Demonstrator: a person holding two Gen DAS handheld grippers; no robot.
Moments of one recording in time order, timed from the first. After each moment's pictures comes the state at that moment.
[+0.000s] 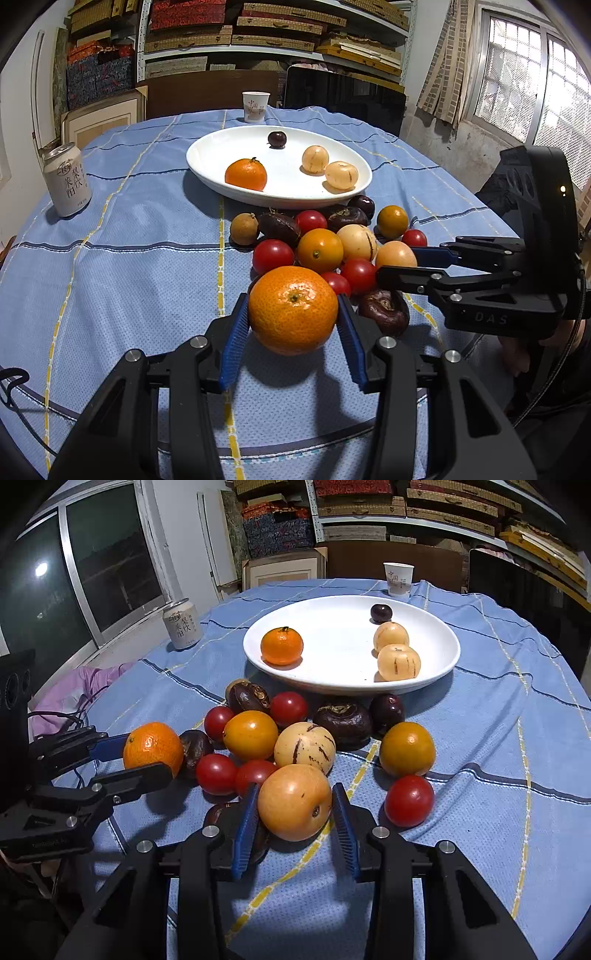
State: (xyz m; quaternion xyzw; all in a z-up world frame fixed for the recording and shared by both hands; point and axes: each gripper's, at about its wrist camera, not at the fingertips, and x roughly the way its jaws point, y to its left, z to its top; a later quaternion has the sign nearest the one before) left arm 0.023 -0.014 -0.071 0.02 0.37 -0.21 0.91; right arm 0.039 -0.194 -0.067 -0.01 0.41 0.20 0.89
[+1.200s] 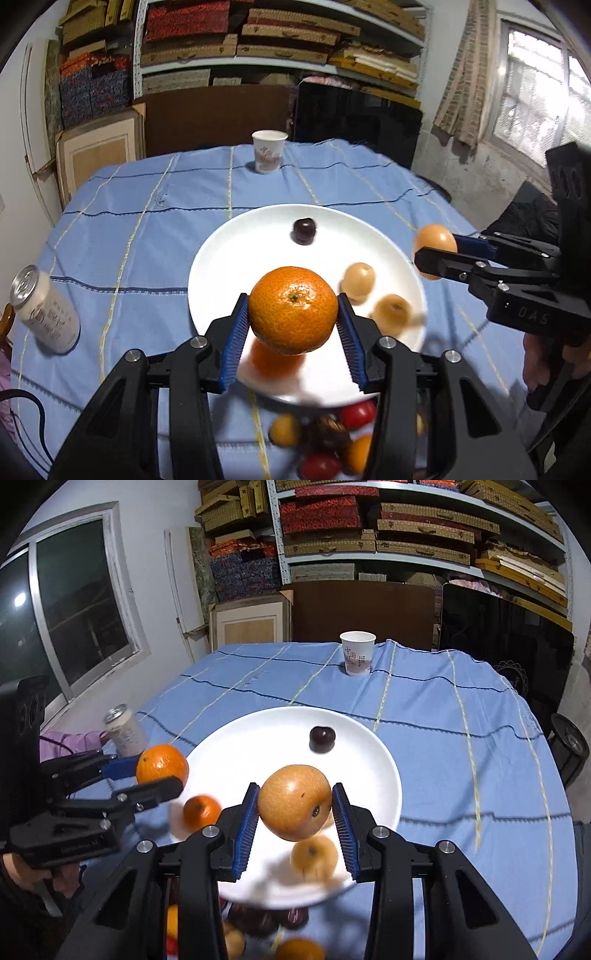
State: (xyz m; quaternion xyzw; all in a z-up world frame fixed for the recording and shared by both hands) left arm 0.198 -0.036 0.000 0.03 0.37 -0.19 0.91; right arm 0.185 -0.223 0.016 0.00 0.36 0.15 0.92
